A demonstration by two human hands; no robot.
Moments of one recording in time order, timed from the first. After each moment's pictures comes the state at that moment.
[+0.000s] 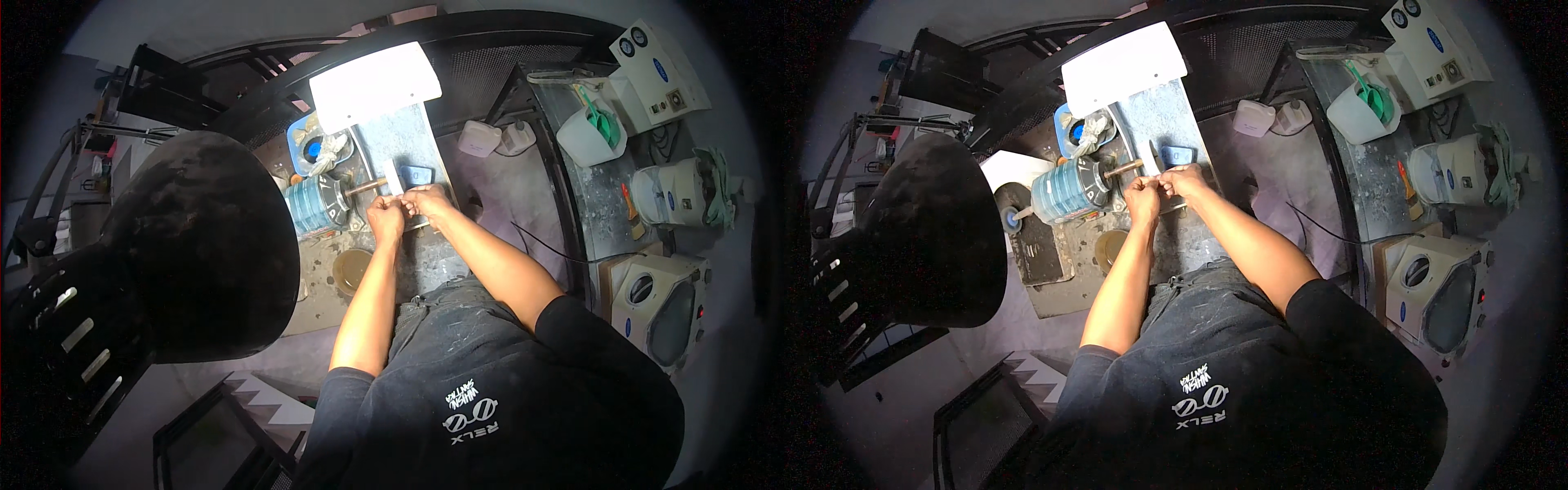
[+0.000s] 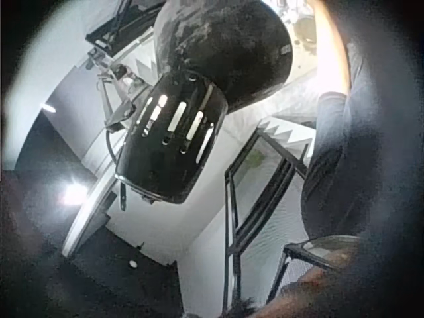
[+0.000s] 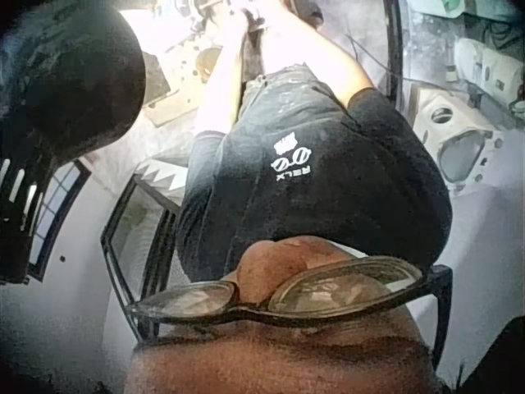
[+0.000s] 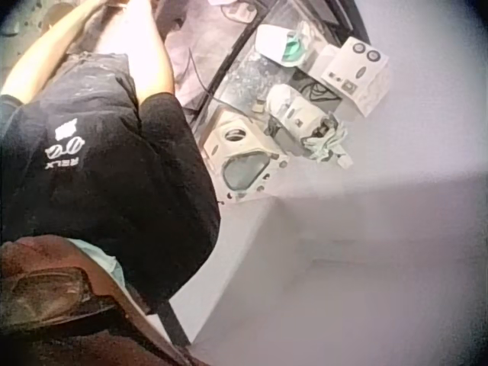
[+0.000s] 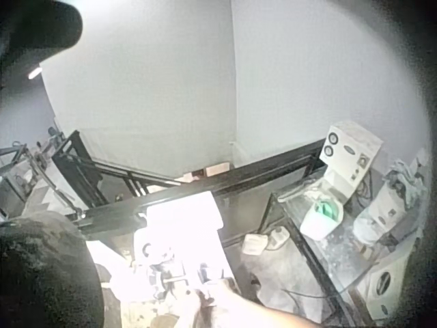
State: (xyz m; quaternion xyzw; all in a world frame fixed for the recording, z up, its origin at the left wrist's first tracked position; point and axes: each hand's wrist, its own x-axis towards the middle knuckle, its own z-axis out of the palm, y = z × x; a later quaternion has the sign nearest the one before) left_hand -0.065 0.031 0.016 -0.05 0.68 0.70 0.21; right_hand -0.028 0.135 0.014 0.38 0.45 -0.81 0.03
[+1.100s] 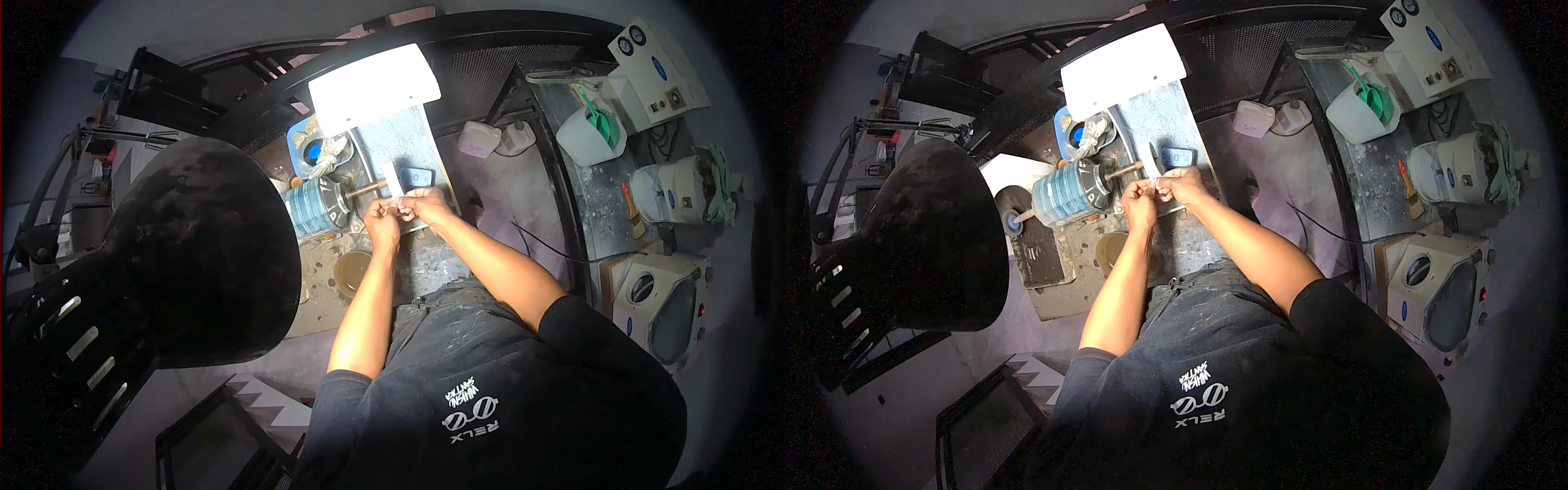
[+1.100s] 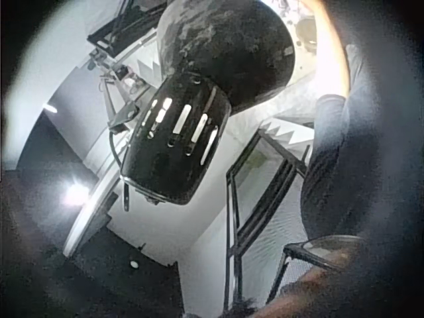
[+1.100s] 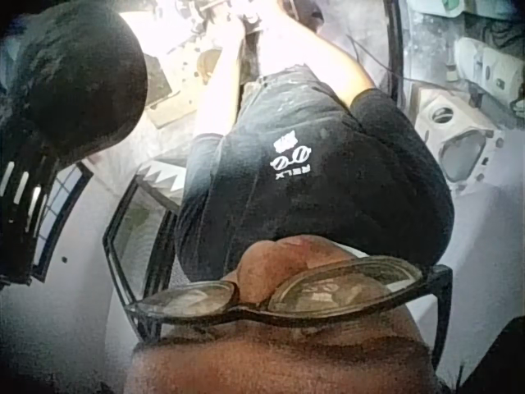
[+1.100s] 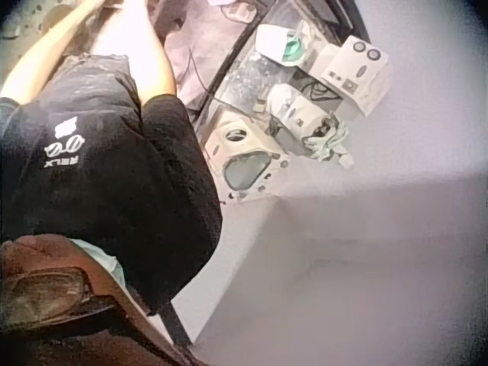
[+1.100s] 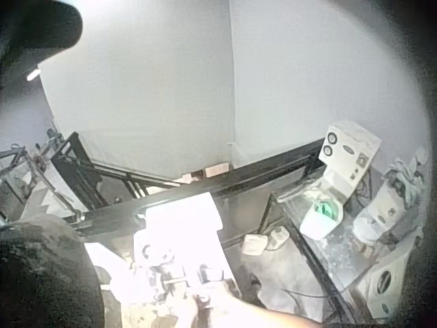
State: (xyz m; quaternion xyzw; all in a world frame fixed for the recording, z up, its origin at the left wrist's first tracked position) left_hand -0.061 0.020 0.020 -0.01 0.63 0.75 0.21; right_hand -0.026 0.127 0.010 0.33 0.45 -0.83 -0.02
